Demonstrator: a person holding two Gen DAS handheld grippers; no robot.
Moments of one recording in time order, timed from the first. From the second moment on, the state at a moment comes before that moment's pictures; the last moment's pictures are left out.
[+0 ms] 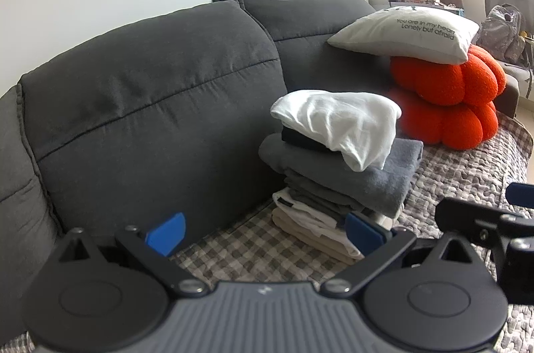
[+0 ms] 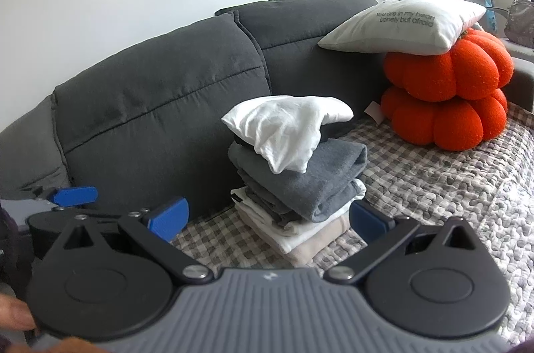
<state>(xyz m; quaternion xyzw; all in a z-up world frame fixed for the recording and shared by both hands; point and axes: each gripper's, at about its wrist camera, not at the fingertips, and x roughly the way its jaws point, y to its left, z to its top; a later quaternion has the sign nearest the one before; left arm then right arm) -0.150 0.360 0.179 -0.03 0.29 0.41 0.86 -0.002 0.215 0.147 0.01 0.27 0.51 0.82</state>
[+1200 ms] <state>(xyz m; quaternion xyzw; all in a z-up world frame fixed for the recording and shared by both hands) -0.147 0.353 0.178 -0.02 0.29 0.41 0.87 0.000 0.212 0.147 0.01 0.27 0.50 0.82</state>
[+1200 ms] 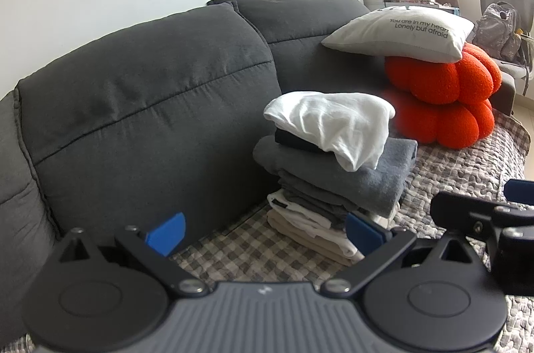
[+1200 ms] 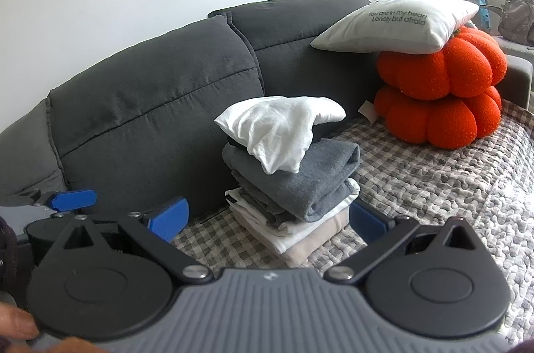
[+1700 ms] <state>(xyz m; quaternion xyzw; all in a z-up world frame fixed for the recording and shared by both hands) -0.148 0.349 0.178 -0.02 0.28 0.41 0.87 0.001 0.208 0.147 0.01 0.27 0.50 0.82</state>
